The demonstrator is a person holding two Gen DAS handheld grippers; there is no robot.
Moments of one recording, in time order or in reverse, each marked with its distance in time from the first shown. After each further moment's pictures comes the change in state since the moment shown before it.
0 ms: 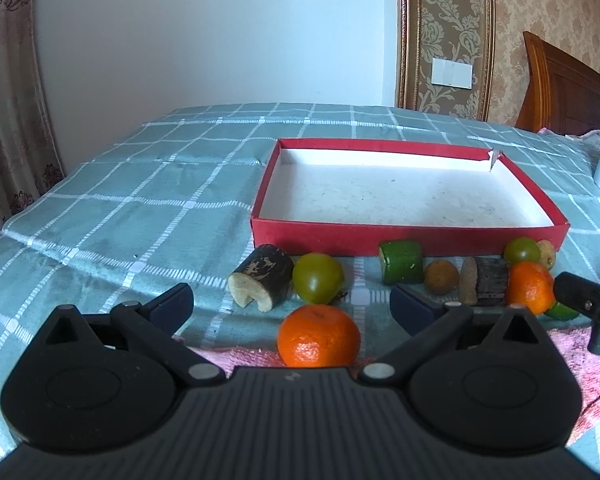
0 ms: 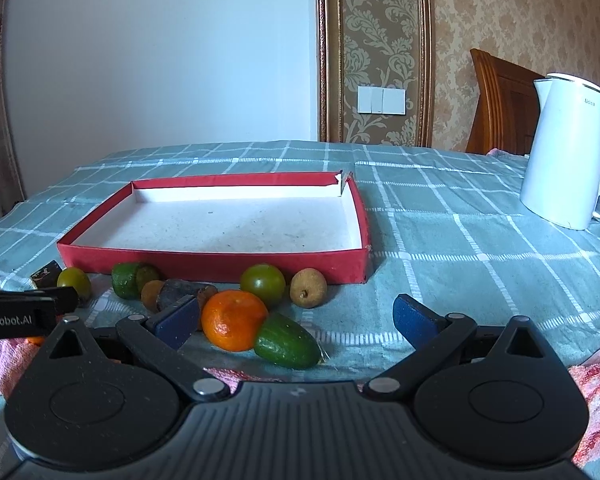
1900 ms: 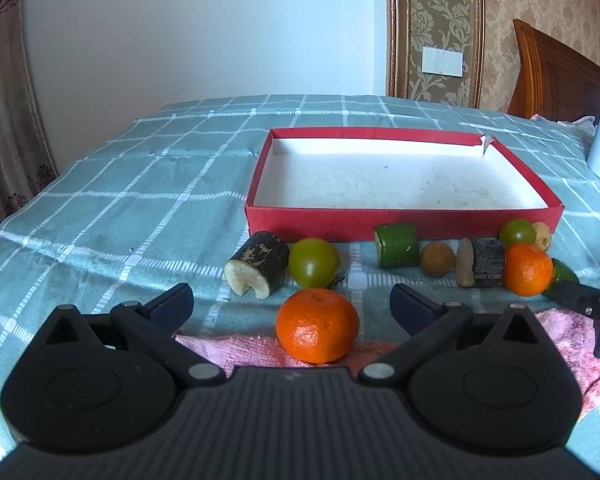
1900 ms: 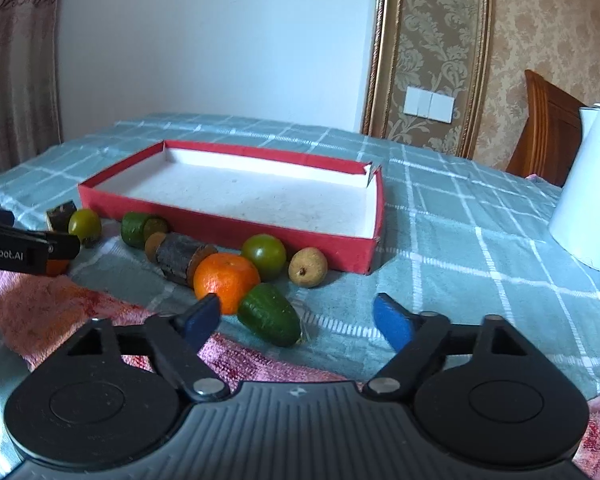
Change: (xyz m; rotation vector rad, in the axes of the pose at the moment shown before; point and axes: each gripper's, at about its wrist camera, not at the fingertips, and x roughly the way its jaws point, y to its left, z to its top) left arm 0.001 0.001 -0.005 0.036 0.018 -0.015; right arm 0.007 -0.015 -0.007 -0.176 0.051 0.108
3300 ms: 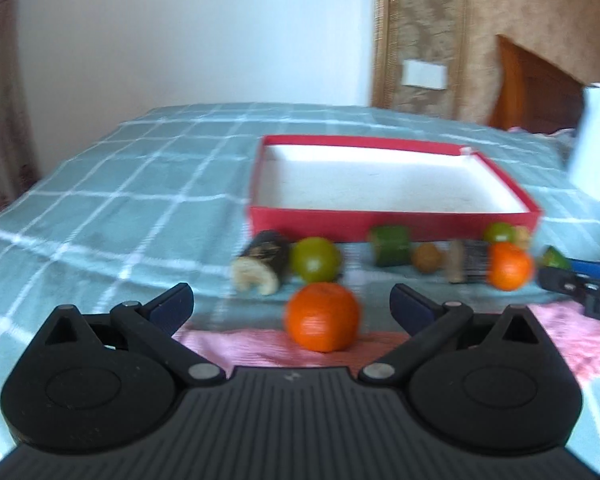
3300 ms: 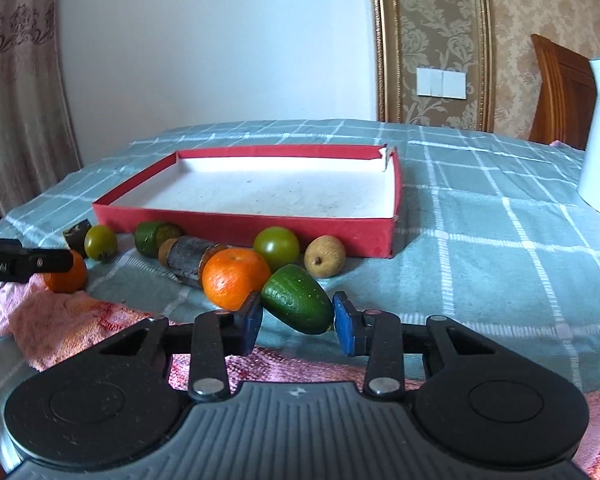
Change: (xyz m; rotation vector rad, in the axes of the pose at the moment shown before) left arm -0.014 0.019 -0.007 -0.012 -0.038 -0.112; right arm 0.007 -0.020 -0.008 0.124 -0.018 0.099
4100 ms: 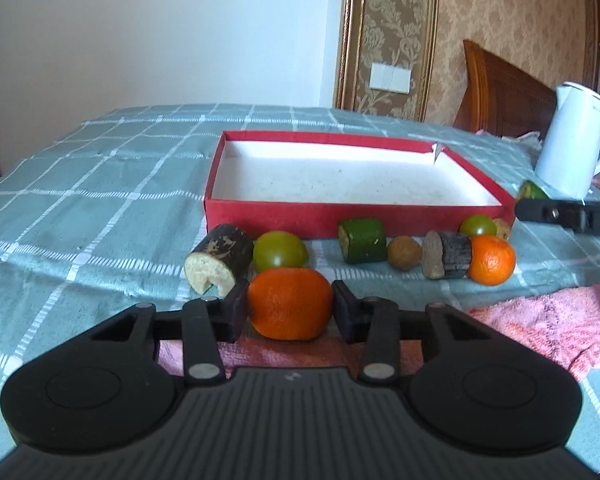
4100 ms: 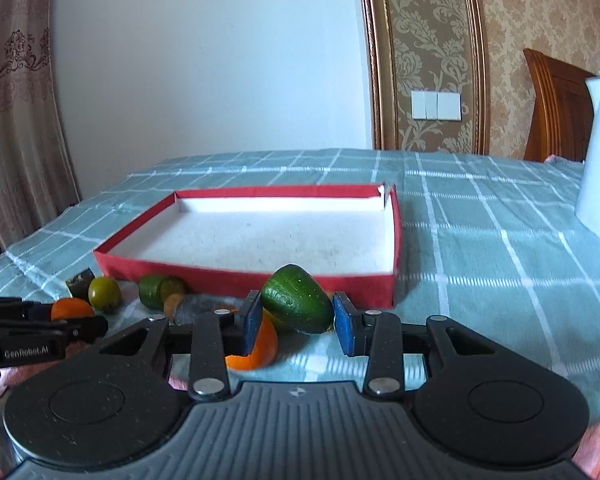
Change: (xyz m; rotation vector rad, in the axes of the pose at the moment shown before) left arm 0.026 0.000 -0.014 0.012 -0.031 -0.105; right arm 0.001 0.008 0.032 0.009 -0.075 -0.004
